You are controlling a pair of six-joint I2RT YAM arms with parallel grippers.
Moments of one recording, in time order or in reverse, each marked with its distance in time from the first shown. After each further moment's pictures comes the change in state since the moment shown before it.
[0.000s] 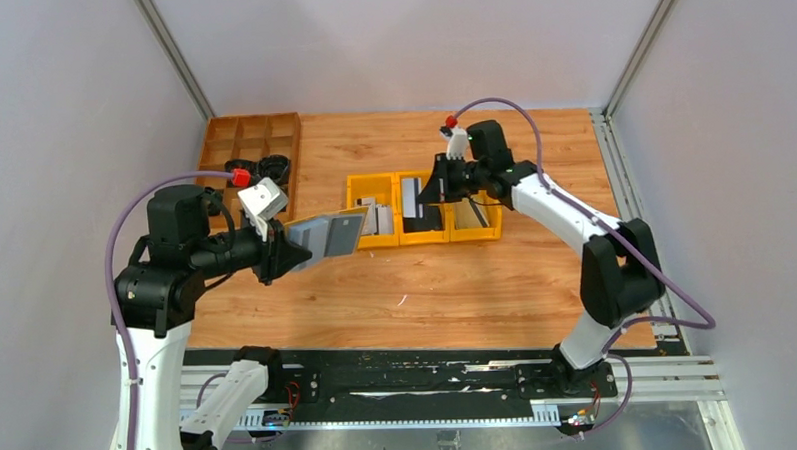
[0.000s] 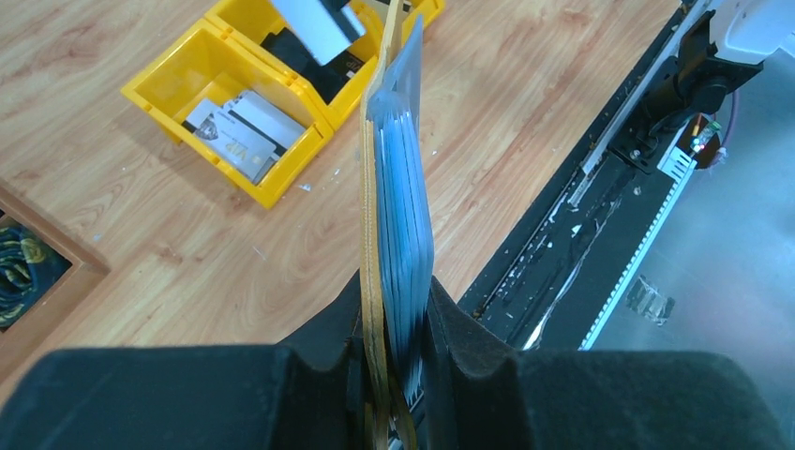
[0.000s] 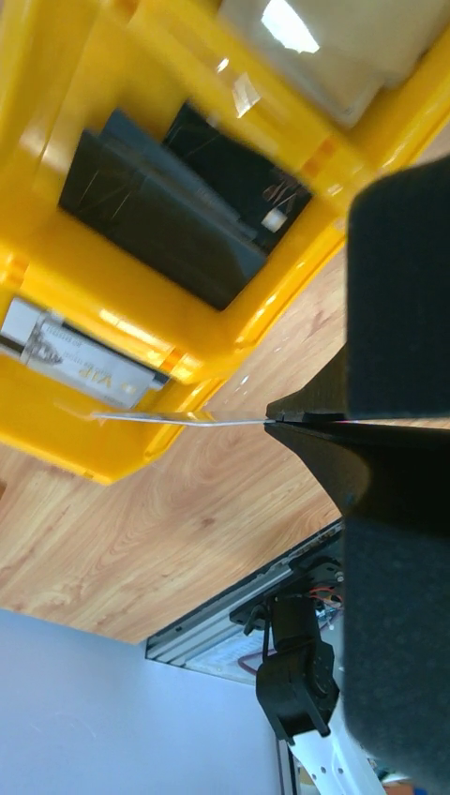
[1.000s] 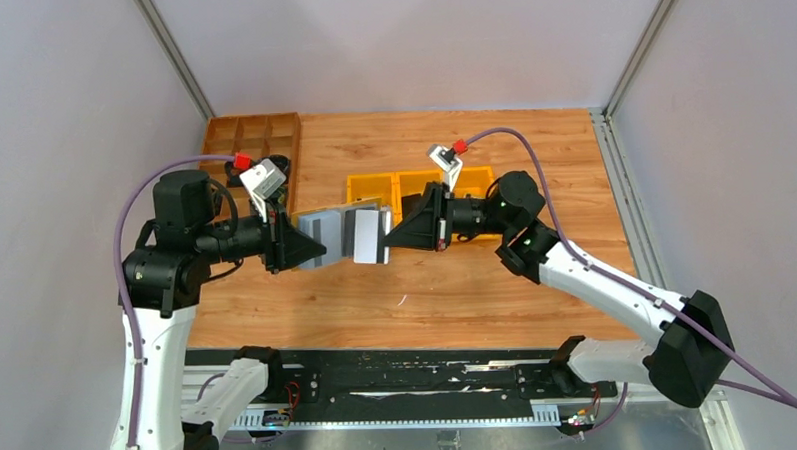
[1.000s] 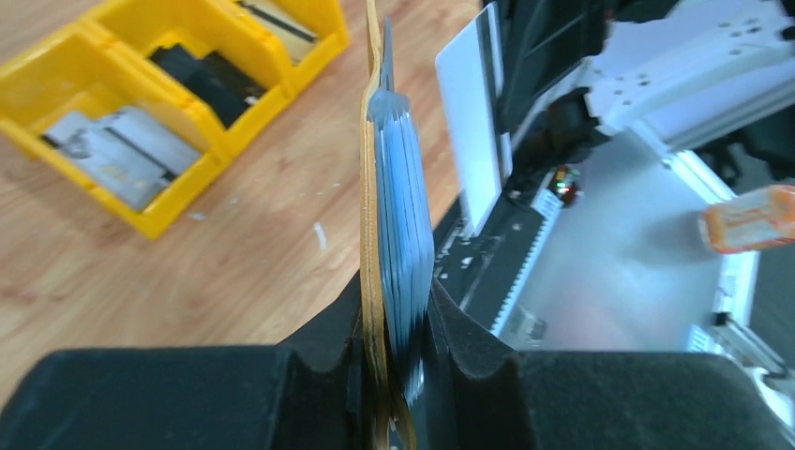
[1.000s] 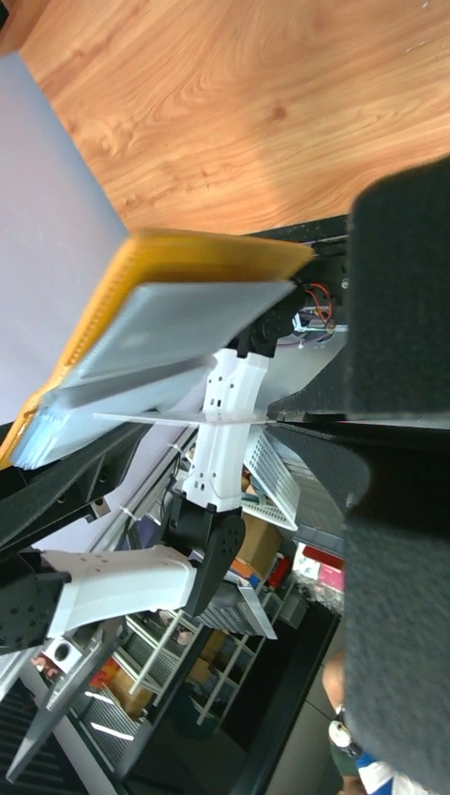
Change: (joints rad) left arm 0.000 0.057 0.004 0.069 0.208 -0.247; right arm 0.348 -0.400 -0.335 0.826 -0.246 0.568
